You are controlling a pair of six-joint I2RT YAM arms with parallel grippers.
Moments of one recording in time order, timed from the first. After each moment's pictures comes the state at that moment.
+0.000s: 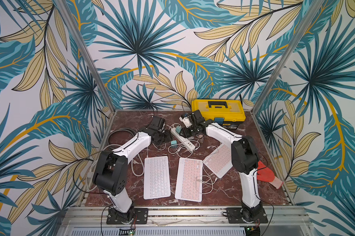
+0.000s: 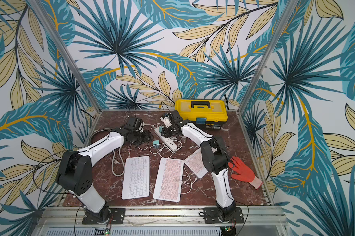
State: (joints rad) left arm -0.36 1.72 1.28 -0.51 0.23 -0.66; right arm 0.48 2.17 1.77 -0.49 -0.32 0.05
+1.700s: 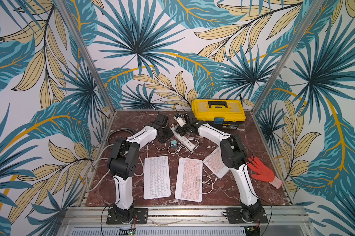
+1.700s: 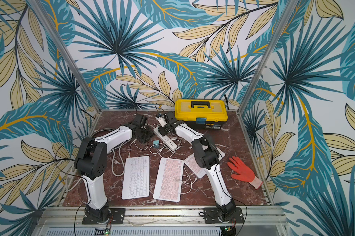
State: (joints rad) left arm -0.34 1.98 1.46 -0.50 0.19 -0.99; right arm 0.52 2.37 1.94 -0.37 -0.16 -0.10
